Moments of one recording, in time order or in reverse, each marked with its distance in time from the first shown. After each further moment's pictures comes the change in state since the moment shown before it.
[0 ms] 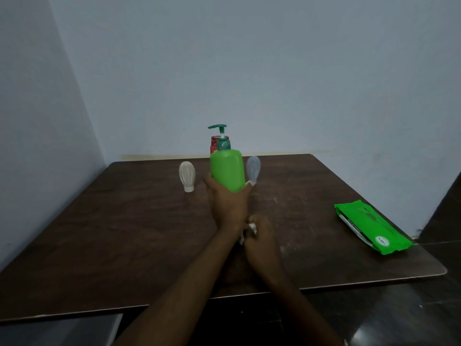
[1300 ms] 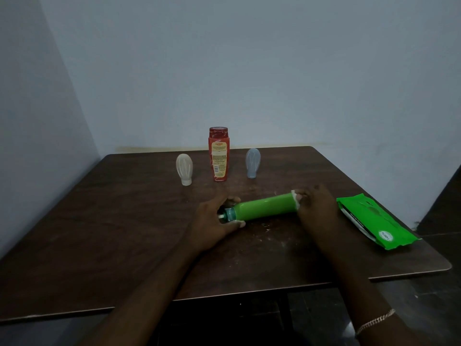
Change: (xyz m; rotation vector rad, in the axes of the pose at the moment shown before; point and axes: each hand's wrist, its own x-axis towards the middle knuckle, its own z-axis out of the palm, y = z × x) left_hand 0.008 -0.051 -0.072 0.268 -0.626 0.388; right_hand 0.080 0.036 -0.095 -0.694 0.178 -0.094
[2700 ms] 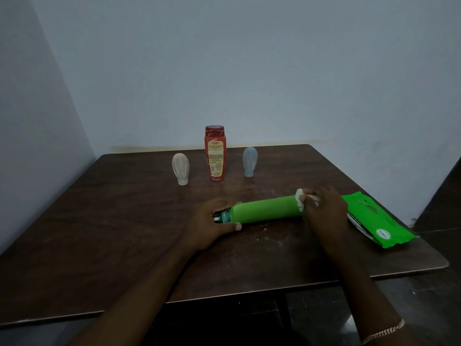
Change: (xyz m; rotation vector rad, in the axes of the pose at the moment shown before) left_hand 0.002 -0.007 0.005 -0.154 -0.039 -0.006; right_hand -0.007 0.012 -0.011 0.154 0.130 0.102
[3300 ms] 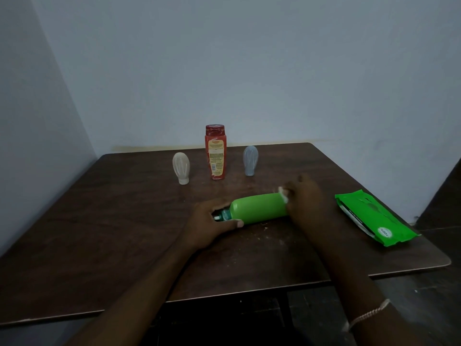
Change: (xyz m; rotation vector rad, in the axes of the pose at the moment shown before) left_hand -0.001 0.002 0.000 -0.057 0.024 -0.064; right_hand 0.009 -0.034 0.009 -0.166 -0.242 -0.246
